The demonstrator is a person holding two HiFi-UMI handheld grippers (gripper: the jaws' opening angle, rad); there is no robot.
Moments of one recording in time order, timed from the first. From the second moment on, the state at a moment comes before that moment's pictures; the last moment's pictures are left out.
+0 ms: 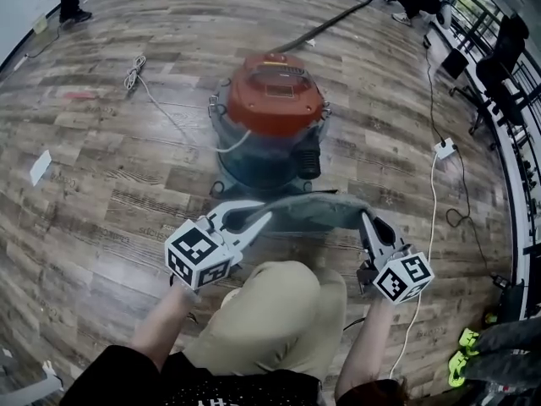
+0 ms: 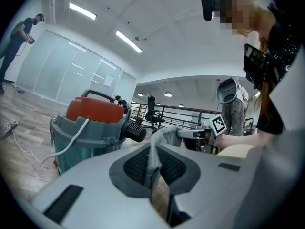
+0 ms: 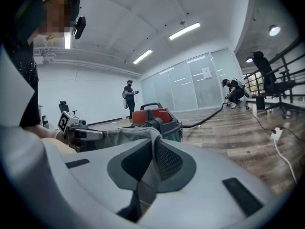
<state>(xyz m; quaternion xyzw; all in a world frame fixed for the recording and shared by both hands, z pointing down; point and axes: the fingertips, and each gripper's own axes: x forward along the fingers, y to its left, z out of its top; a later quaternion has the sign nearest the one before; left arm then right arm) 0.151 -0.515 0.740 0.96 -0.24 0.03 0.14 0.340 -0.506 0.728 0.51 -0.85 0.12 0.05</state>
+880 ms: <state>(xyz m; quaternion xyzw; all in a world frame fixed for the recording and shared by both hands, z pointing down) 0.146 -0.529 0.722 0.95 -0.30 0.04 0.04 0.316 -0.510 0.711 0.52 -0.85 0.08 0.01</state>
